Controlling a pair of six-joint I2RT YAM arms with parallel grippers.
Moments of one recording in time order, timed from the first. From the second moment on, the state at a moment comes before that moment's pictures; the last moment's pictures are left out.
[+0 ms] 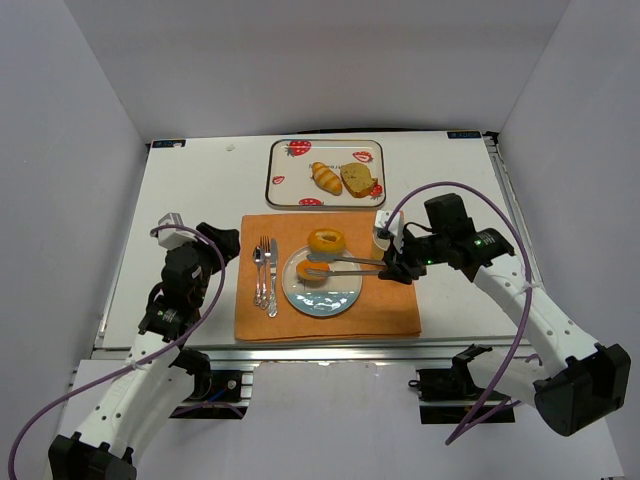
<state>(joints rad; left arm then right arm) -0.30 0.61 0.47 -0.09 -0.27 -0.74 0.46 1.10 0.99 -0.76 -0.70 -0.68</state>
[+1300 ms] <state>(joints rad) -0.30 0.56 0.47 -0.14 -0.27 -0.75 0.44 1.25 0.99 -0.57 -0.41 -0.58</state>
